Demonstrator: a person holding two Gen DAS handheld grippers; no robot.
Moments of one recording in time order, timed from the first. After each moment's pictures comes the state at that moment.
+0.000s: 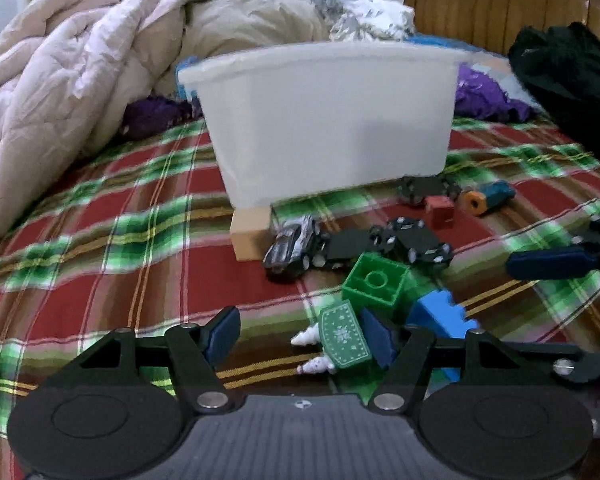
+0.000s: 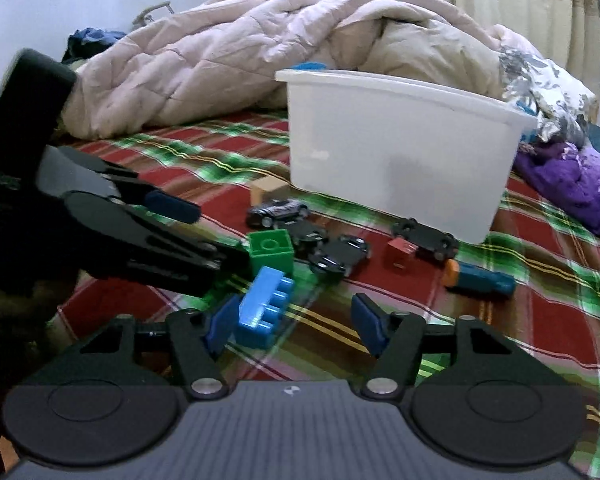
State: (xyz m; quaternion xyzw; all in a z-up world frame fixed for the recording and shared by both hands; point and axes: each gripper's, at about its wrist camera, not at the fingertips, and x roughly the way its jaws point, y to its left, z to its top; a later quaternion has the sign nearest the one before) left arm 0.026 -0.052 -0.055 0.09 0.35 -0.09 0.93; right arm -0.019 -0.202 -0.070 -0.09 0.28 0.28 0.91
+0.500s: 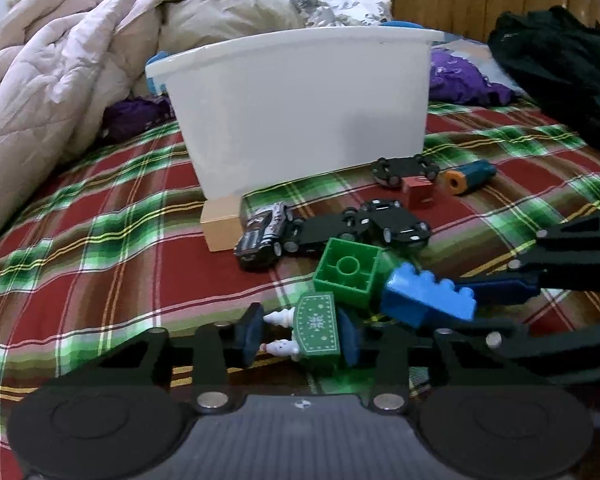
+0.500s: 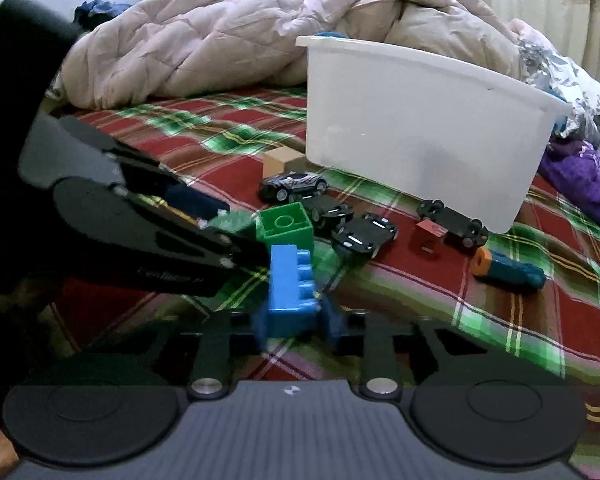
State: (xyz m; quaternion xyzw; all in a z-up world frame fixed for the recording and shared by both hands) left arm 0.020 -0.063 -0.063 0.11 0.35 -0.12 0.92; right arm -0.009 -0.184 -0.090 -0.11 0.30 0.28 0.91
